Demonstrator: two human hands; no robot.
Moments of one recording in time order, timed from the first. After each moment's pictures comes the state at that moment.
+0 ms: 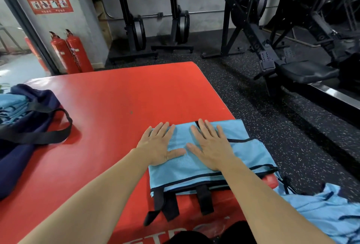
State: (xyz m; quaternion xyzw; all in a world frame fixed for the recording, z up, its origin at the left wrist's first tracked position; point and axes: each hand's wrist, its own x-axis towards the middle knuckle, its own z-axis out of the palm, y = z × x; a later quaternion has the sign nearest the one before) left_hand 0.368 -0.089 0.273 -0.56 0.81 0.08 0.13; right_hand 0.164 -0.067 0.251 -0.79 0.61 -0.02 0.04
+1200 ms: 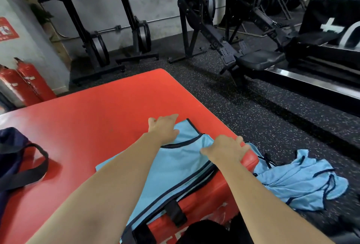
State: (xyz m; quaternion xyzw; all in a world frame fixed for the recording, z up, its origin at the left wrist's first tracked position) left_hand 0.300 -0.129 0.311 -0.53 0.85 0.05 0.05; right_hand 0.159 -0.012 0.293 -0.41 0.90 -0.08 0.15
